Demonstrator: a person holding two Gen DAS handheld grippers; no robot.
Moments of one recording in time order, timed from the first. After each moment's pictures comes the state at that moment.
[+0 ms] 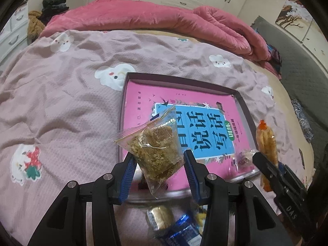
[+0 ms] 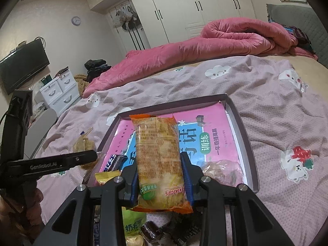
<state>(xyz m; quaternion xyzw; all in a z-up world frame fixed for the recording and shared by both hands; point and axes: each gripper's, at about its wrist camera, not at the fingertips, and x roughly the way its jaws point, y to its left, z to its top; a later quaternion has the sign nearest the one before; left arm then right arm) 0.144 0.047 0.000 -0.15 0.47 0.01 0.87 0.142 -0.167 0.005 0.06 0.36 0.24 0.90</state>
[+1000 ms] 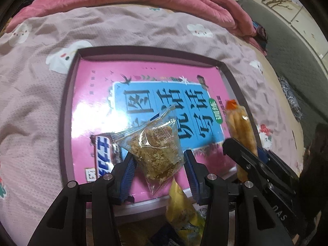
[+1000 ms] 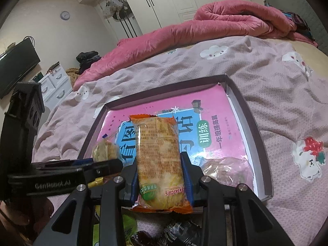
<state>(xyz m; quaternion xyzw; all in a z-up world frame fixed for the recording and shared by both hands) 0.184 0.007 -0.043 -0.14 0.53 -0.08 0.83 0.174 -0.161 -0.026 0.07 0.41 0.22 0.88</state>
